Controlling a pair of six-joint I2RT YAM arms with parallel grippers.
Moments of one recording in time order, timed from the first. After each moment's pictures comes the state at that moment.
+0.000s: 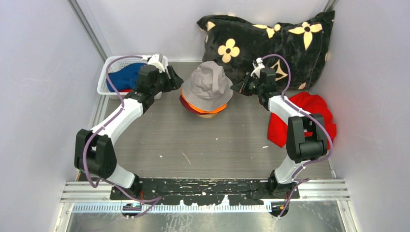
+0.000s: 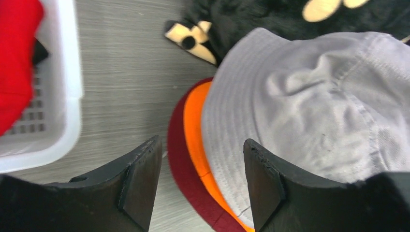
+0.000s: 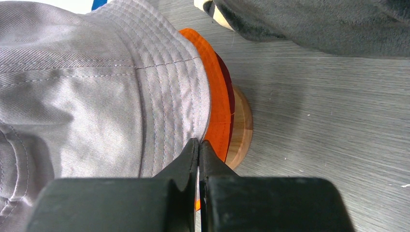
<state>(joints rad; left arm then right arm) -0.33 1.50 1.18 -0.04 0.05 -0.42 0.13 1.67 1.08 0.15 -0.49 0.55</state>
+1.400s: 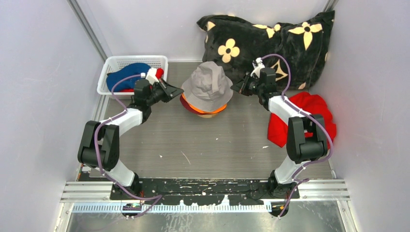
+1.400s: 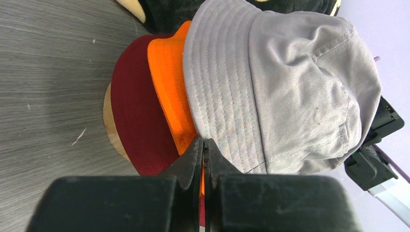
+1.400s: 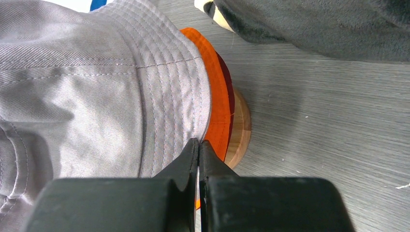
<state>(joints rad) -0.20 1.60 0.88 0.48 0.51 -0.91 0.13 1.67 1.08 0.16 -0.49 0.53</state>
